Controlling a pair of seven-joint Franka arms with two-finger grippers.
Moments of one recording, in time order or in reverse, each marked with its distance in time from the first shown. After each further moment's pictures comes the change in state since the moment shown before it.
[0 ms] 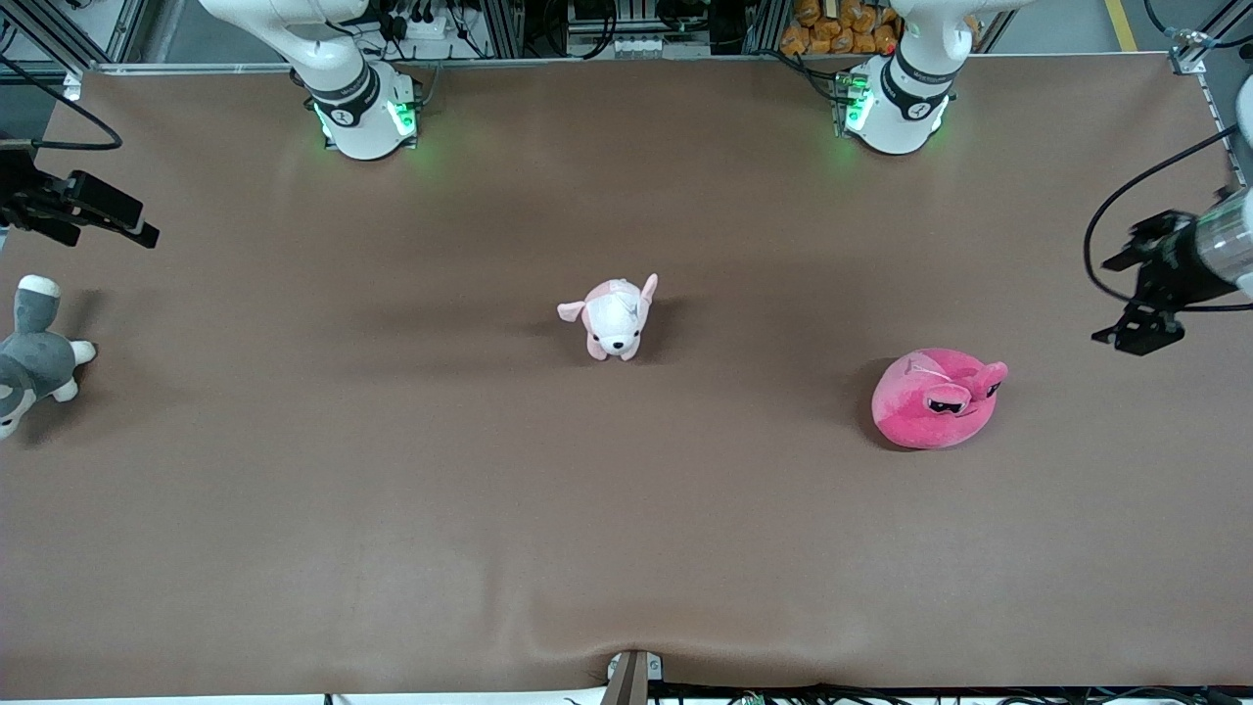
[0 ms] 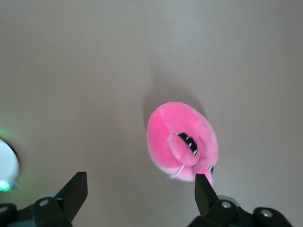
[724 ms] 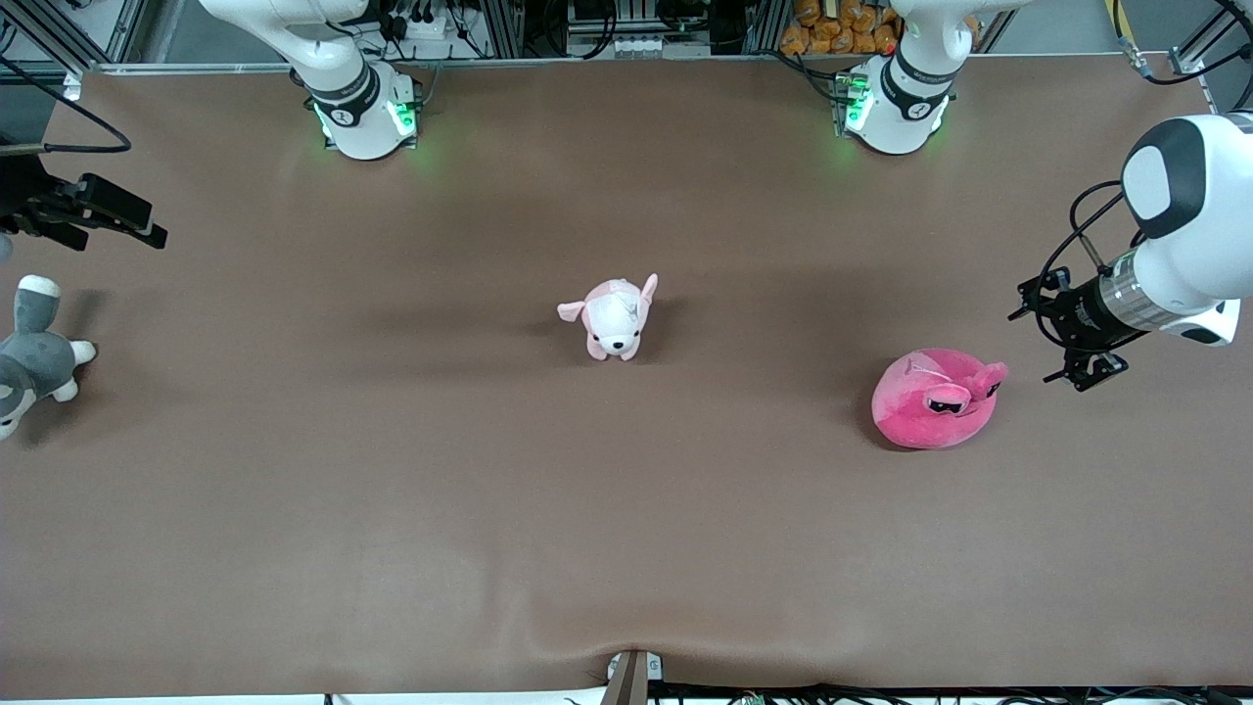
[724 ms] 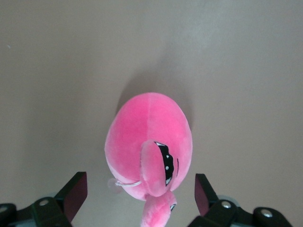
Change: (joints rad) left arm 0.006 0.015 -0.003 -0.247 -0.113 0.356 -0.422; right arm 0.000 0.010 0.003 -0.008 0.000 -0.009 -0.063
